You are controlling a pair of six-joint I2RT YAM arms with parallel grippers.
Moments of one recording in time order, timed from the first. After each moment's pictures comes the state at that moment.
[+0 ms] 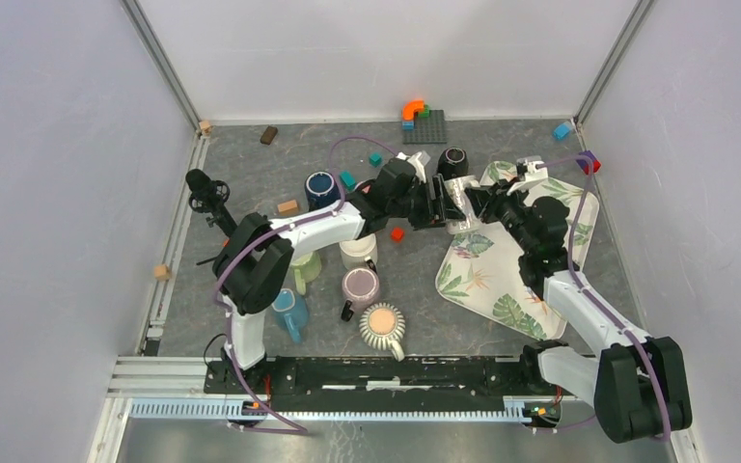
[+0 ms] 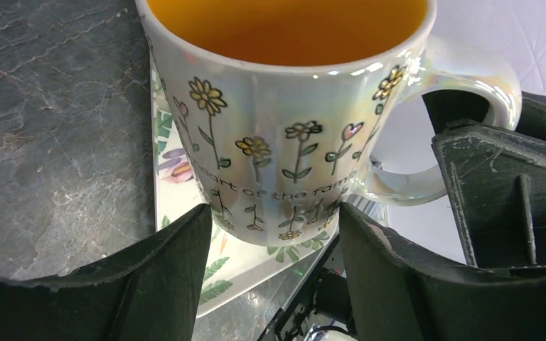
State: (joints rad) left arm -0.79 1.92 1.38 0.05 0.34 -0.91; right arm 0.19 1.08 0.53 0.53 -0.28 0.31
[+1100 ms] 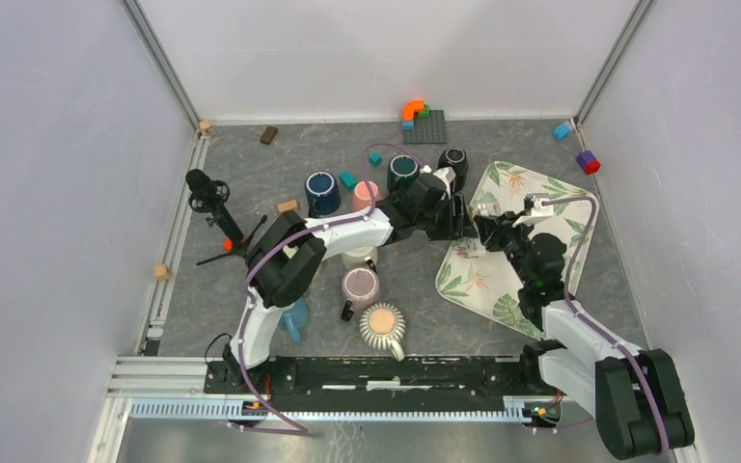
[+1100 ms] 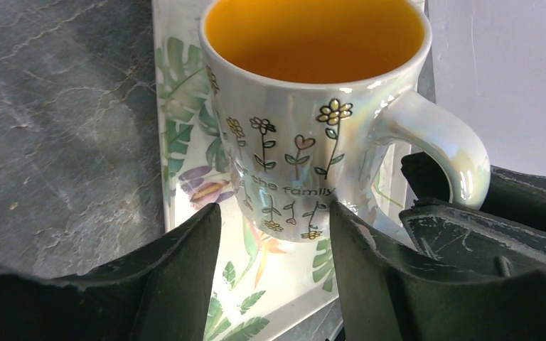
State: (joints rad) left arm -0.88 2.12 1.54 -0.02 0.22 -0.82; right arm 0.18 1.01 0.24 0.70 -0.14 0.36
